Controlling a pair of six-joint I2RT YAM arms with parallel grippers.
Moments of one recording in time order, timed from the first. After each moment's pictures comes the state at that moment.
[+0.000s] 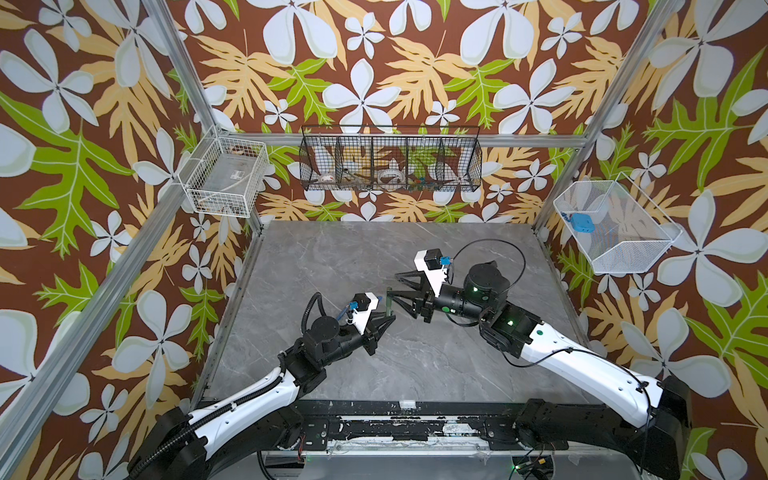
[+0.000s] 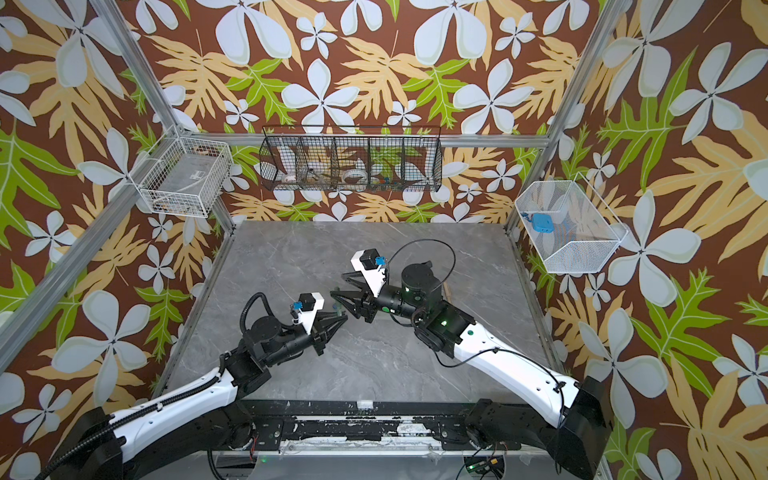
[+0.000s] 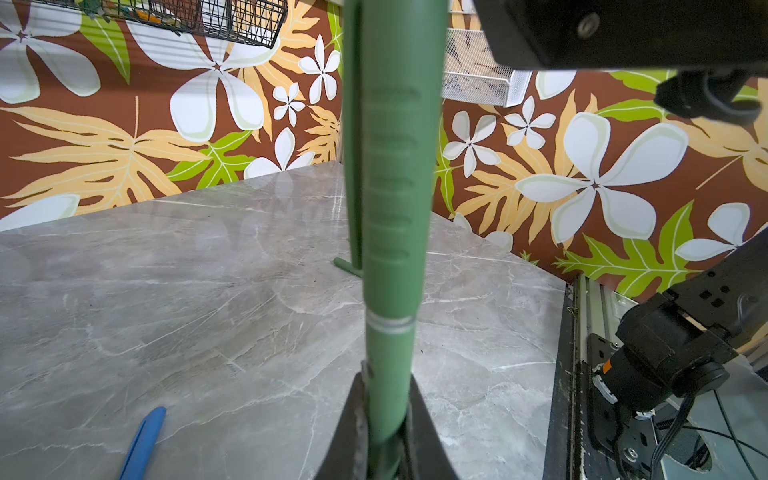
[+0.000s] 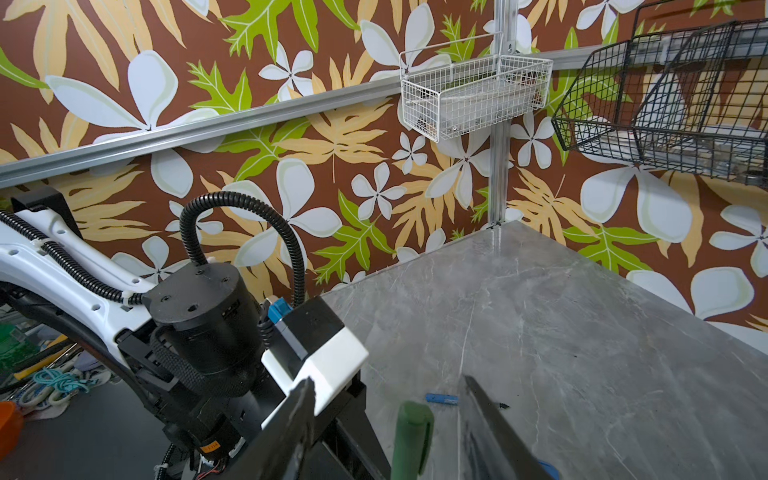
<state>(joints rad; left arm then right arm) -0.72 0.93 0.38 0.47 0.24 -0.19 0.79 1.20 1.02 0.09 -0.41 0.12</state>
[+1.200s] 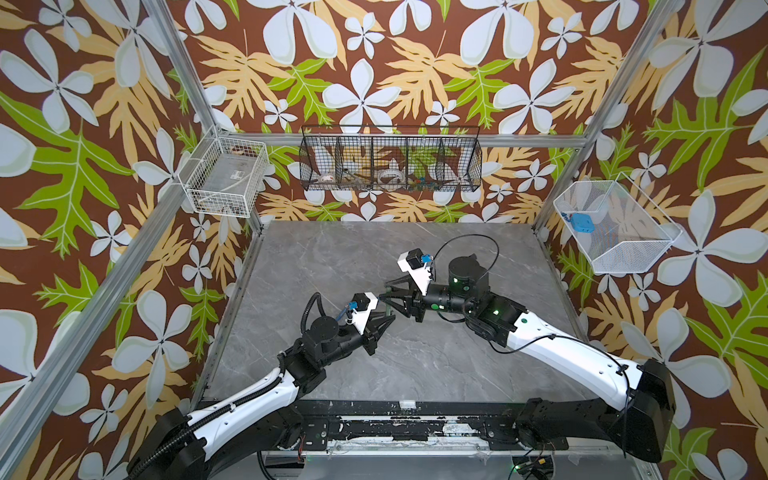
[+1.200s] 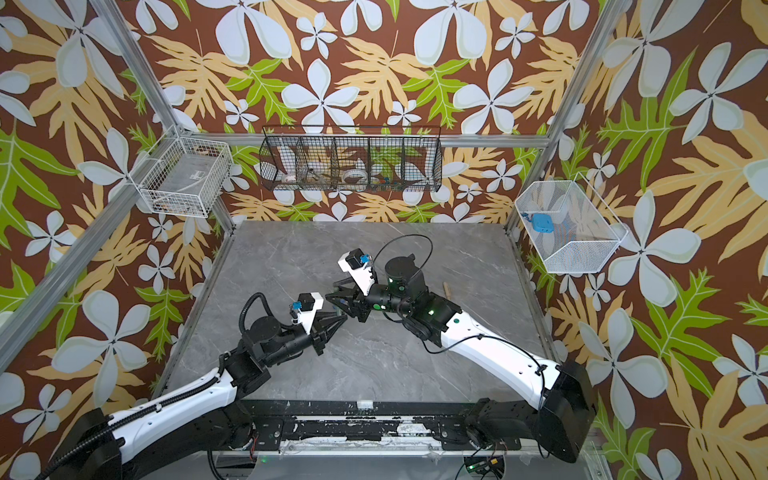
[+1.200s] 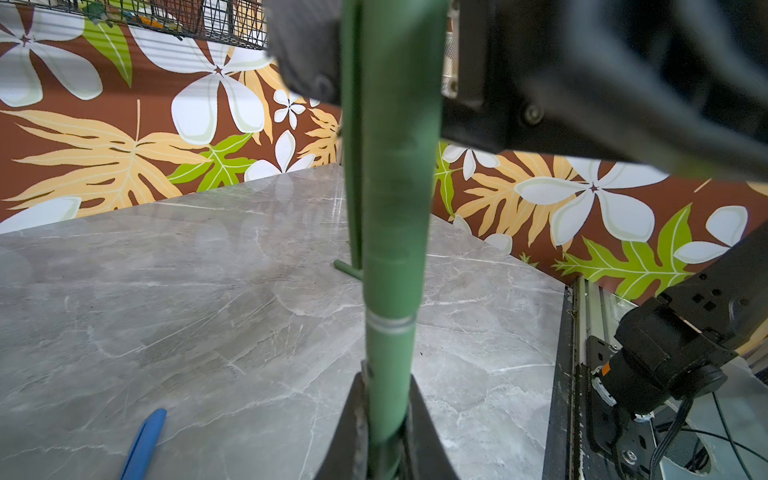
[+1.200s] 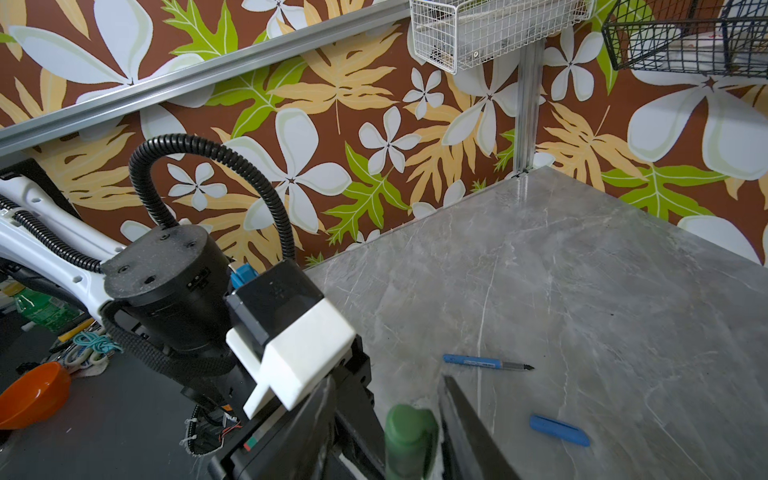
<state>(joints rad) -0.72 0.93 0.38 0.47 0.24 -0.20 0.79 1.31 1.09 0.00 -0.48 0.13</state>
